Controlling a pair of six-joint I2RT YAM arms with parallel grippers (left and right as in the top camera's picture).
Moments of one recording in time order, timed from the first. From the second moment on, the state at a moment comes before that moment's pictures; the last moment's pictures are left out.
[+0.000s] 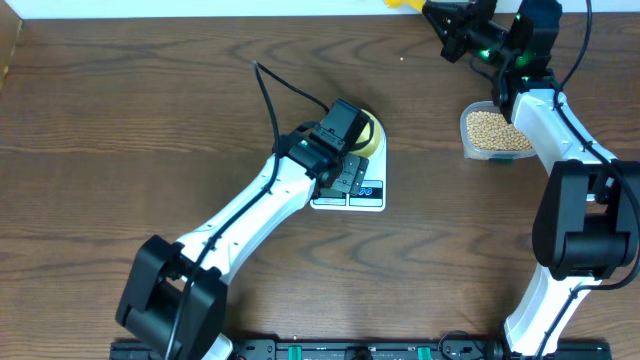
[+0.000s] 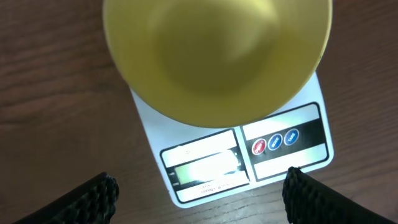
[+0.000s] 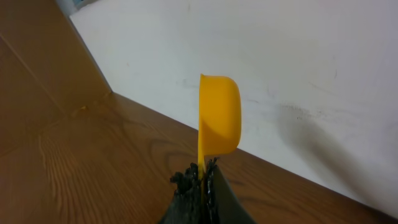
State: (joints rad) left arm -0.62 1.72 1.28 -0.75 -0.10 -0.23; right arm 0.01 2.04 1.49 0.42 -0.83 0.15
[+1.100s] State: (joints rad) left arm -0.62 1.80 1.28 -0.74 -0.06 -0.22; right arm 0.01 2.04 1.49 0.39 -0.83 0.15
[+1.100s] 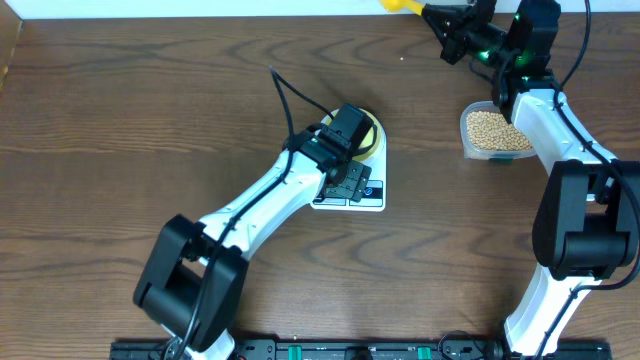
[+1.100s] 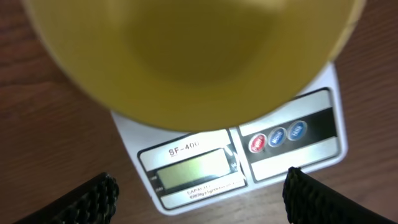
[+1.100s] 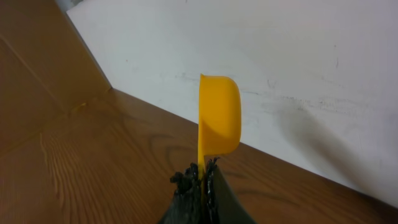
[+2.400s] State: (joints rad) left arm -0.62 1.93 1.28 -0.68 -0.06 -0.22; right arm 0.01 2.04 1.49 0.37 -0.83 0.15
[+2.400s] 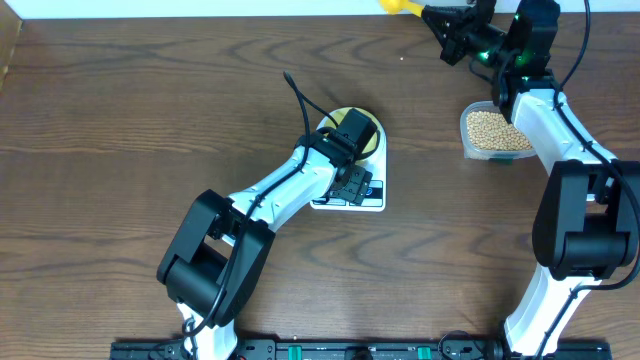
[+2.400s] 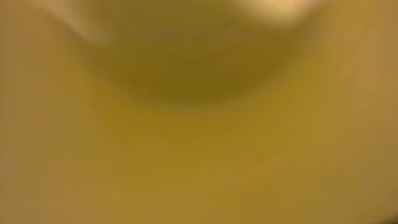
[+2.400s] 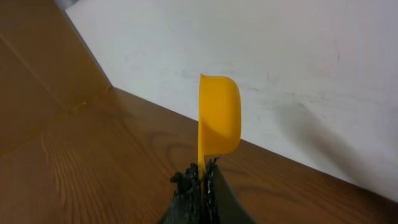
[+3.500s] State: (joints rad) left arm -0.62 1.93 1.28 -0.69 -0.09 -0.22; right arm 0.01 2.04 1.49 0.36 -0.83 0.12
